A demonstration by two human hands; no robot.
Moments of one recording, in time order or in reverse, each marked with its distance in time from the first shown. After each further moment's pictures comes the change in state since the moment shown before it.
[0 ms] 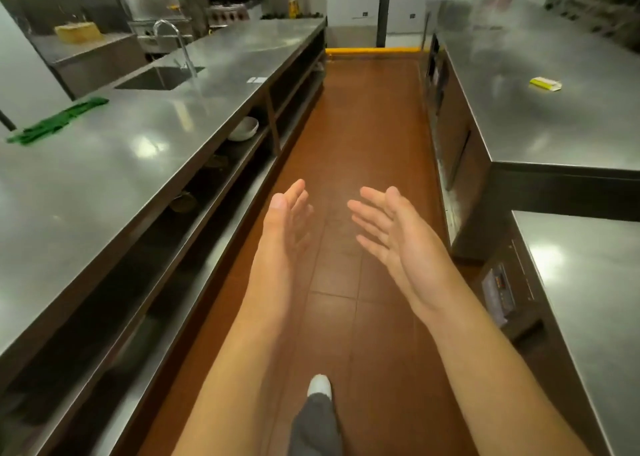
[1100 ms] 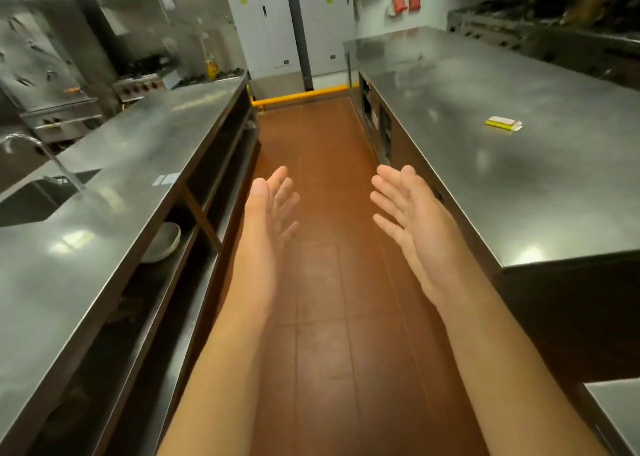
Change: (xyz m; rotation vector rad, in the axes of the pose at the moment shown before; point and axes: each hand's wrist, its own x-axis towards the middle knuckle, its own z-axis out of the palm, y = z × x) left_hand 0.586 -0.020 0.187 0.027 -0.198 0.094; right_hand 0.535 -0.112 -0.193 0.174 0.333 -0.219
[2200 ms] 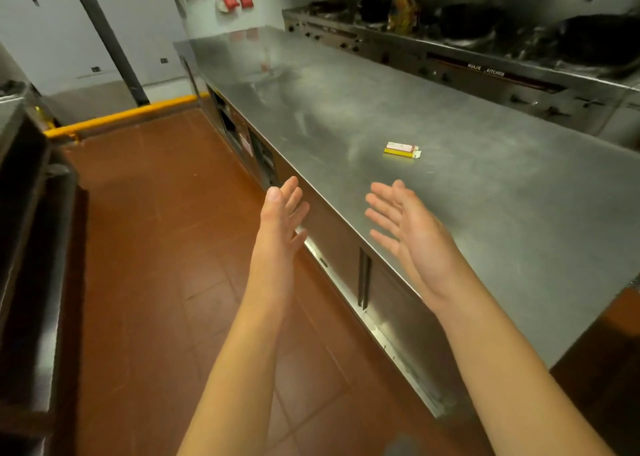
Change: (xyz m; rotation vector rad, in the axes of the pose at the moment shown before) left_hand 0.503 -0.143 0.210 -0.231 -0.512 -0.176; right_hand 0.462 0.014 -0.105 -0.083 0.470 0.029
